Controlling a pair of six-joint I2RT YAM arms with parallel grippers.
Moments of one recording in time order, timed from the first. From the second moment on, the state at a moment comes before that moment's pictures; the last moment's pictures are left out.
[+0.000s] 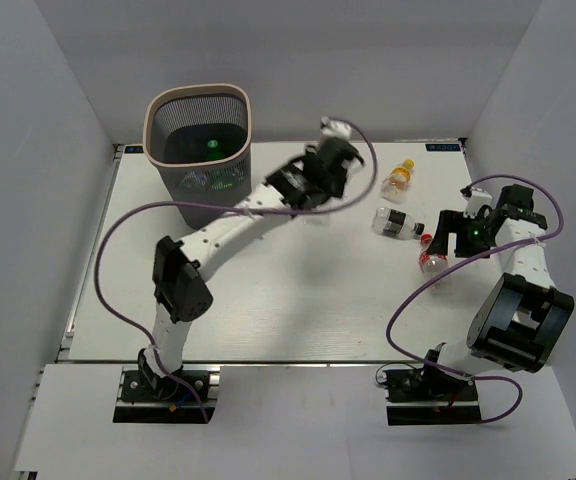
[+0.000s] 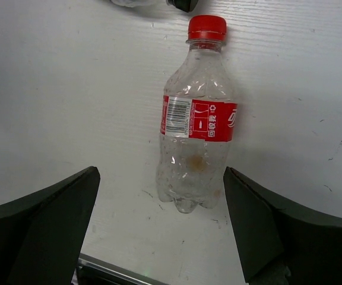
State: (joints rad) left arm -0.95 2.05 2.05 -0.72 -0.54 -0.39; right arm -0.38 1.44 1.09 -0.83 -0.49 -0.33
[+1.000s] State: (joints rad) left arm -0.40 1.83 2.19 -0.51 -0.84 -0.16; right arm -0.22 1.46 1.00 -0.80 -0.50 -0.42
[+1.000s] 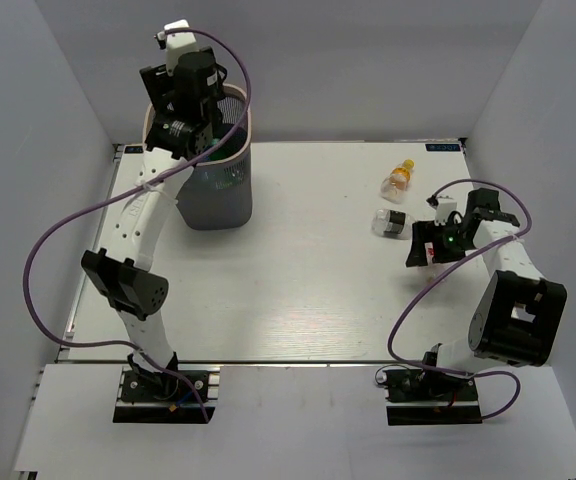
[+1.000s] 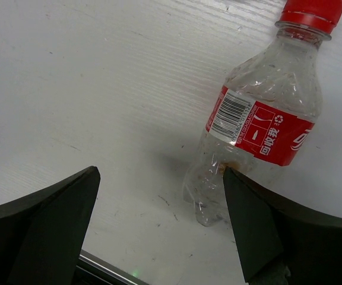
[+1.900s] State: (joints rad) left arm -0.70 1.60 1.35 -0.20 0.30 -0.18; right arm -0.19 1.54 1.00 -0.63 -0.12 -0.39
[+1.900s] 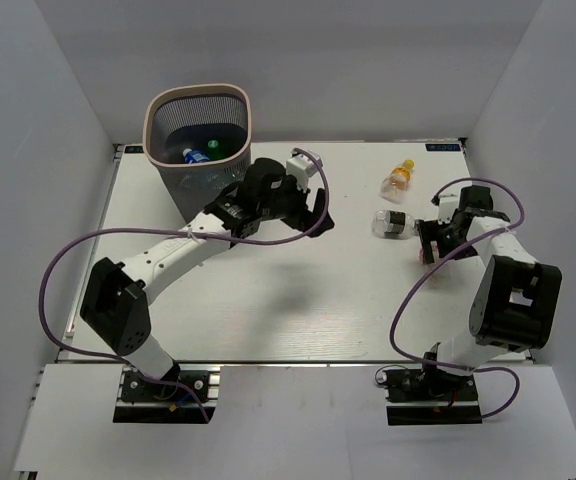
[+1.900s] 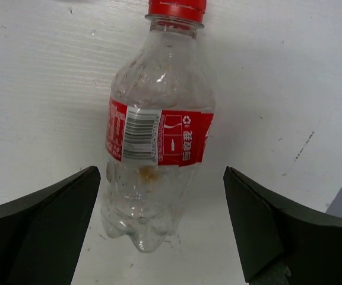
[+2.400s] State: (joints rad) left arm -0.80 1.59 0.96 -0.19 0.28 -0.21; right arm -0.16 1.61 1.28 -0.89 -0.46 -0.53
